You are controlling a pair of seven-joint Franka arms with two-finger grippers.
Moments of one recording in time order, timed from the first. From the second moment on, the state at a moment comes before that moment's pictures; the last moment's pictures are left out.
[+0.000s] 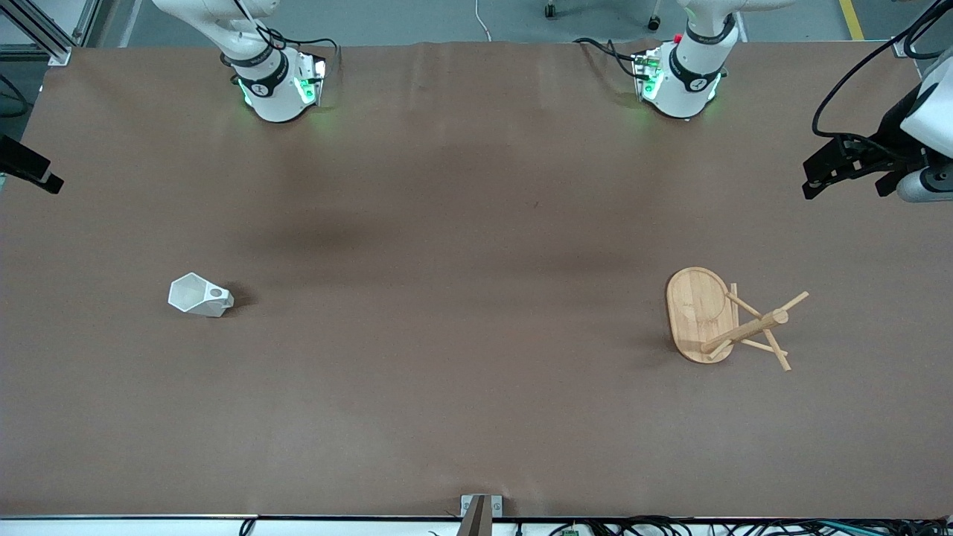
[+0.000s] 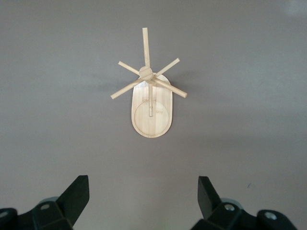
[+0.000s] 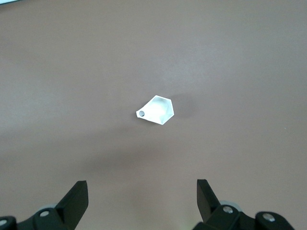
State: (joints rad) left arm 0.01 0.03 -0.13 -1.44 0.03 1.51 -0.14; right arm -0.05 -0.03 -0.08 -1.51 0.03 1.49 0.05
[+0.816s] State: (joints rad) left arm 0.02 0.03 -0.13 -1.44 0.03 1.51 -0.06; right arm -0.05 -0.03 -0.08 -1.51 0.02 1.49 0.05
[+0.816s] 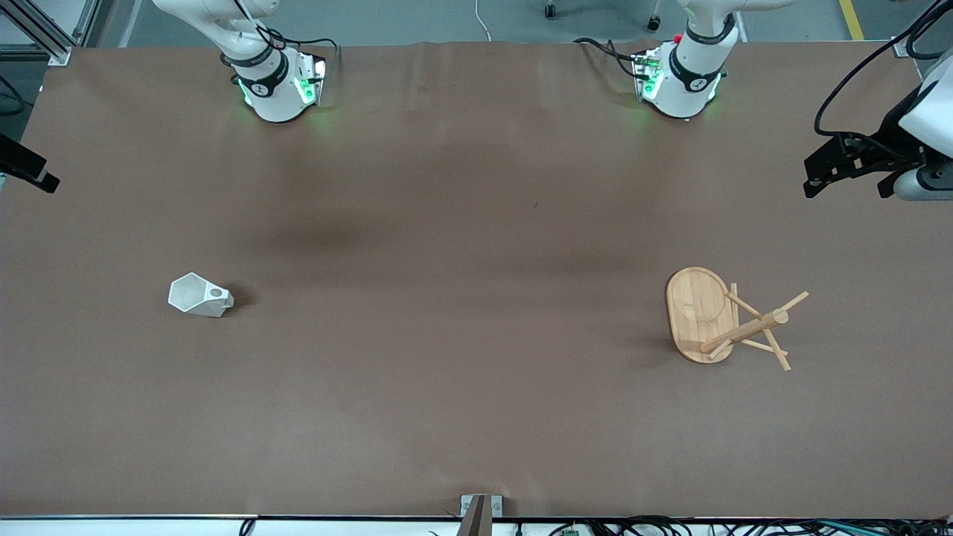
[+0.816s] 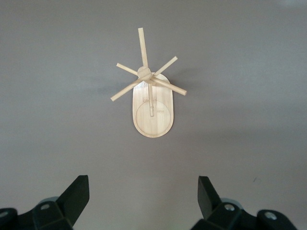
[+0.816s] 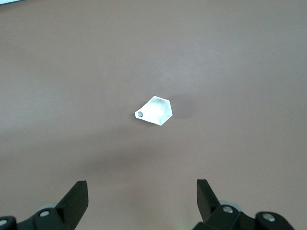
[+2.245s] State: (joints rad) left arm 0.04 0.03 -0.13 -1.44 0.03 1.47 -0.04; right arm -0.10 0.23 -0.13 -2.04 0.01 2.28 -0.09
